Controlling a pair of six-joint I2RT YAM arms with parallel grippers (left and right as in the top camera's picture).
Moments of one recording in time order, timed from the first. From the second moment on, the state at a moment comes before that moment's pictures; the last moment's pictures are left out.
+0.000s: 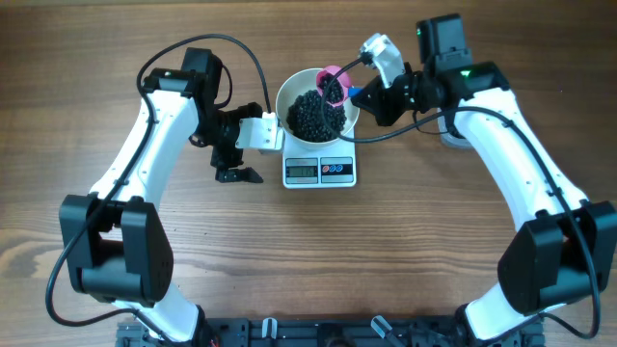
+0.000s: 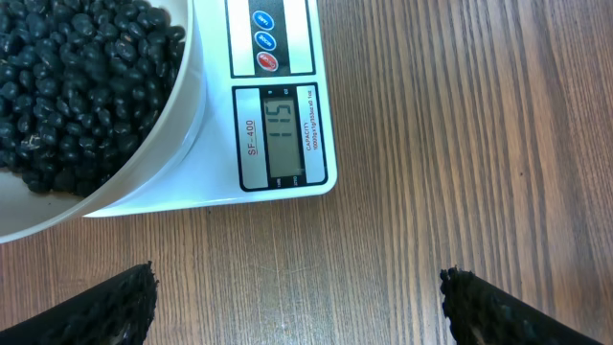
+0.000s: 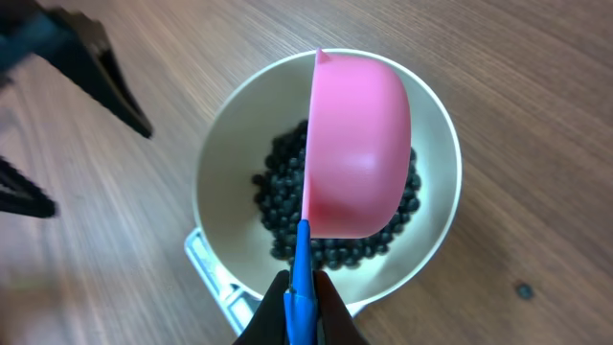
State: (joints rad) left arm -0.14 1.82 1.43 -1.17 0.52 1.55; right arm 0.25 1.77 1.47 -0.71 -0.58 -0.36
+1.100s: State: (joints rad) left arm -0.14 1.82 1.43 -1.17 0.52 1.55; right arm 0.54 1.58 1.47 -0.67 0.07 -0.59
